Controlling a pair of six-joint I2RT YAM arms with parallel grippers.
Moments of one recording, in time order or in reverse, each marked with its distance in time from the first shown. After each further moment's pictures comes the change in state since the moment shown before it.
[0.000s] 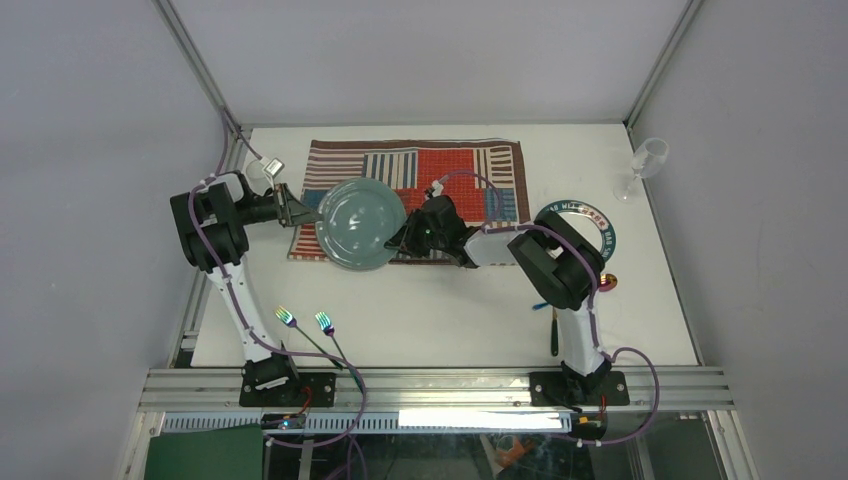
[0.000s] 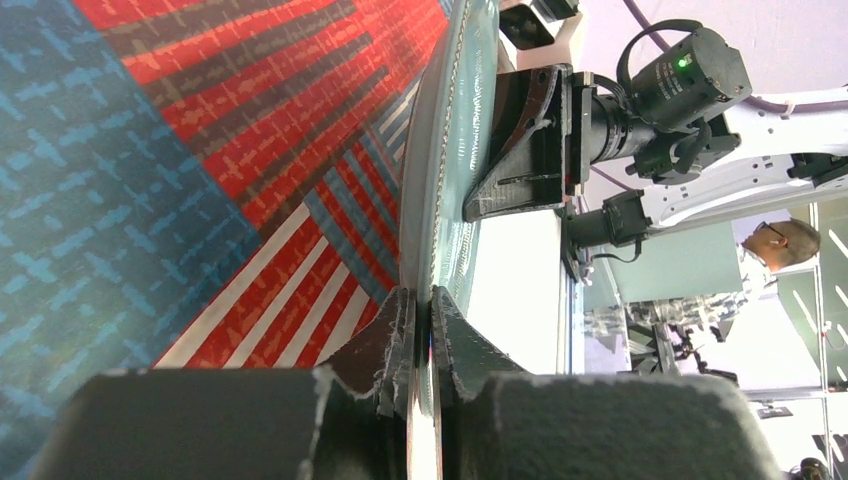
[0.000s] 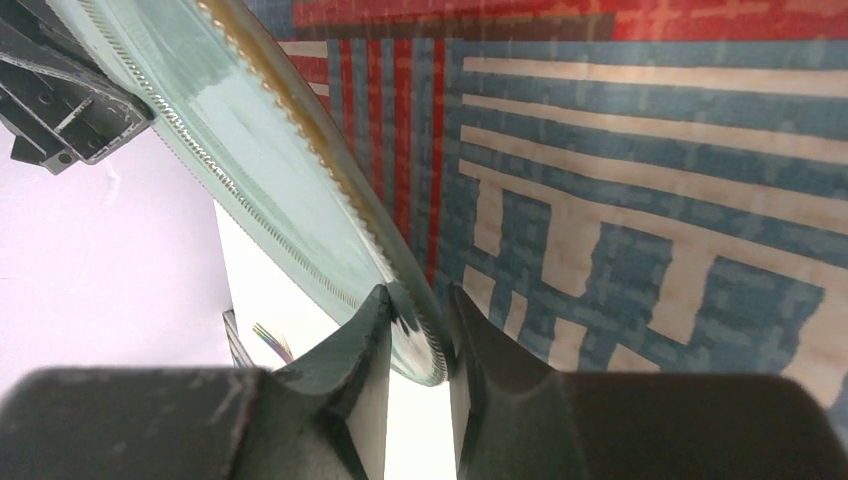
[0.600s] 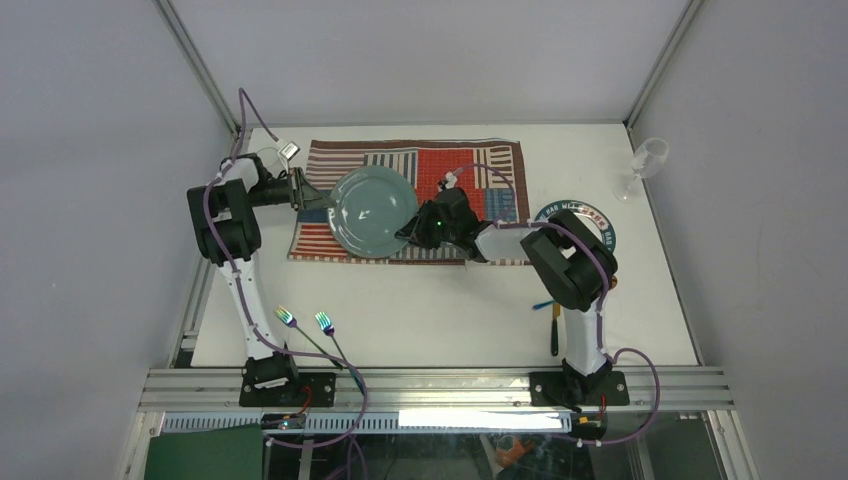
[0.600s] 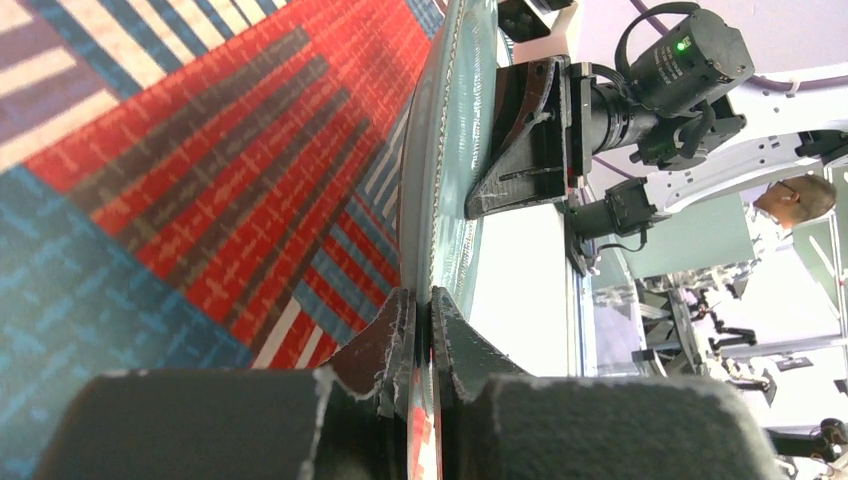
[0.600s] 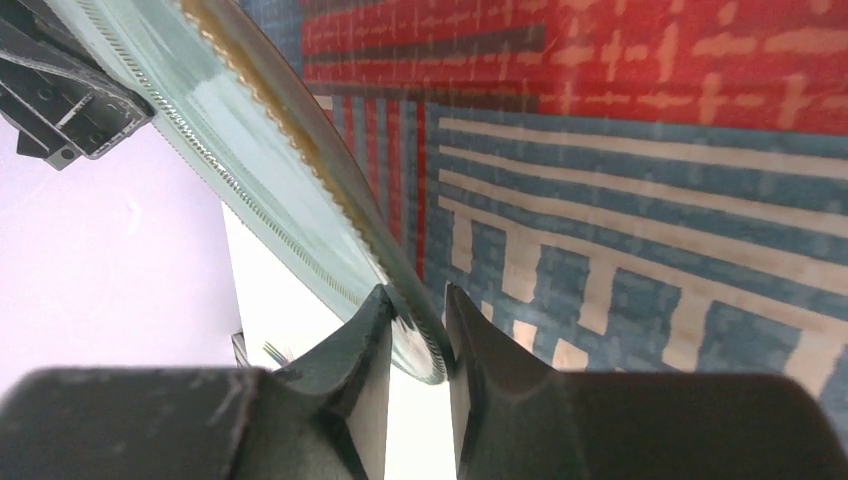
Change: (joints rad) left arm -0.092 0.049 0.158 -0.013 0.023 -0.040; right arm -0.059 -0.056 -0.031 -0.011 -0.001 -0.016
